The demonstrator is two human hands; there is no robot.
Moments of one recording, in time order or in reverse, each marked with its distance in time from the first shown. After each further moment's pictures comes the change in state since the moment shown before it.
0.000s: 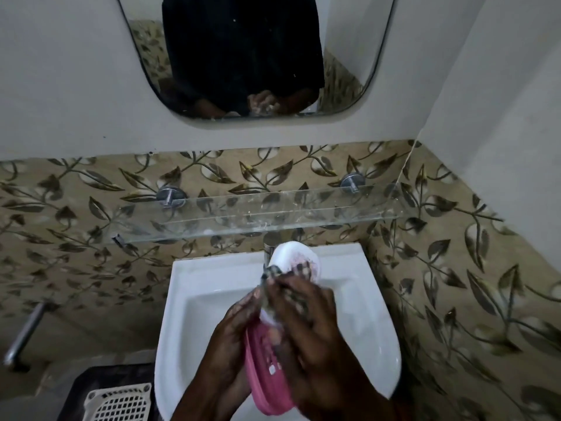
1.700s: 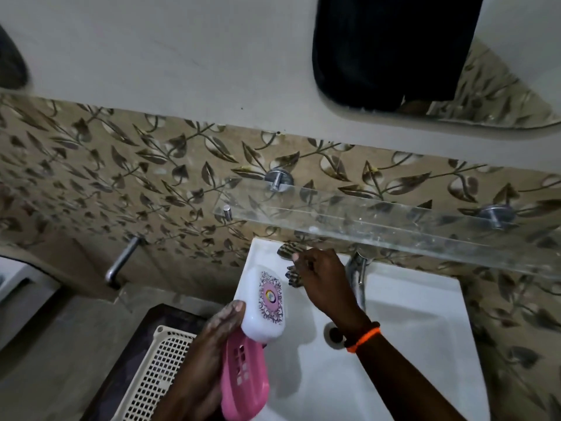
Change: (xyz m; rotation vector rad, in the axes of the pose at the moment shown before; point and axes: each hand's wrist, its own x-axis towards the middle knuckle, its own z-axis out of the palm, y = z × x) left_hand -0.035 0.045 -0.137 -0.086 0.463 0.167; right_hand 0.110 0.075 0.188 0.202 -0.247 0.400
